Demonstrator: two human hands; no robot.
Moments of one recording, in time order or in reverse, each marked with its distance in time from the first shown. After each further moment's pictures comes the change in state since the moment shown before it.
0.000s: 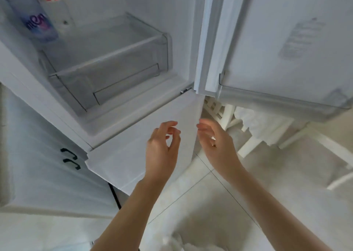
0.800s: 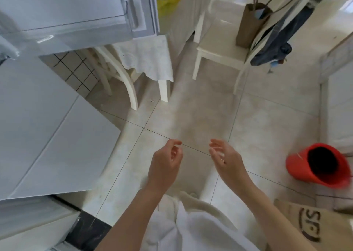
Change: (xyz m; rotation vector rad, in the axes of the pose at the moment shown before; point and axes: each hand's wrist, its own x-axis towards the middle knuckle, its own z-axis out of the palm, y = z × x) left_hand -0.303 0.151 0.271 0.016 -0.806 -0.049; right_hand -0.341 0.181 -0.314 -0.110 0.331 0.659
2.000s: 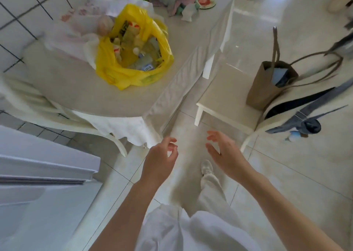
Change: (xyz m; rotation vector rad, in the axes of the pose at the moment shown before) left_hand 0.509 0.128 0.078 0.149 0.064 -0.112; right_hand 0.559 -0.057 -0.139 -0.291 -0.245 -0.265
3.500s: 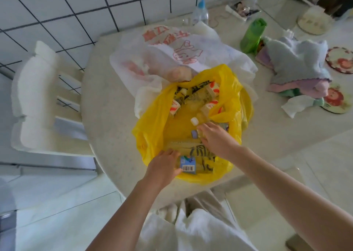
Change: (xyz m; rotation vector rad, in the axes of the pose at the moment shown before) left_hand 0.369 -0.048 -0.102 0.320 -0.081 -0.442; right_hand 0.556 -0.141 0.050 -0.570 -0.576 -0.760
